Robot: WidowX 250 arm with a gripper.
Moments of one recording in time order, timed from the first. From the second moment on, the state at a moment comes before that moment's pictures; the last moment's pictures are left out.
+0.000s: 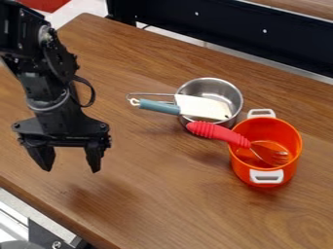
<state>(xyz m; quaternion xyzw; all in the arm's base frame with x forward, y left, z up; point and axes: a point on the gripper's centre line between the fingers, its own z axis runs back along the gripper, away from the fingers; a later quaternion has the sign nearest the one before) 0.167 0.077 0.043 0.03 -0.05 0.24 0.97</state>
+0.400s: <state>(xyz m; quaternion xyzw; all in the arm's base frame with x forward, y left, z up) 0.169 0.049 0.046 -0.01 -0.02 0.30 0.95</state>
